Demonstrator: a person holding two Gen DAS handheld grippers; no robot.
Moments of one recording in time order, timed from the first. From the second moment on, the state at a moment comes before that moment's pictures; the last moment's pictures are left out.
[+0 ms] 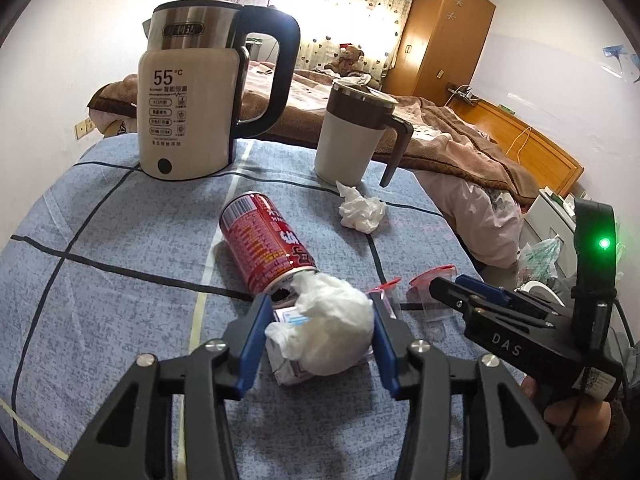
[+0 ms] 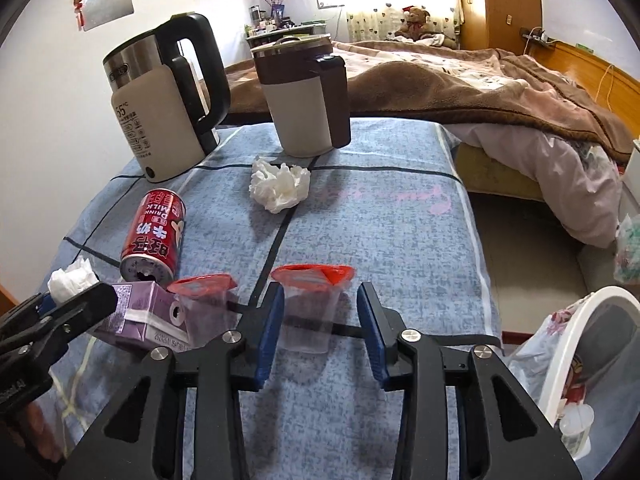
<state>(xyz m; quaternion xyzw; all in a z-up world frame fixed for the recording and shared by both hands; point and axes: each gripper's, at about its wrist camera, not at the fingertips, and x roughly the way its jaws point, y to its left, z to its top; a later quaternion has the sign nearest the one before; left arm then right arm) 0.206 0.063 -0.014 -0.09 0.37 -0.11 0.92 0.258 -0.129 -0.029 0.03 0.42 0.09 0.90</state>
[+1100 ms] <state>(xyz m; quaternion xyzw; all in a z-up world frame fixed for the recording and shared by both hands) 0.168 0.055 0.021 -0.09 0.33 -0.12 0.93 0.203 -0.148 0.002 0.06 0.37 0.10 0.92</state>
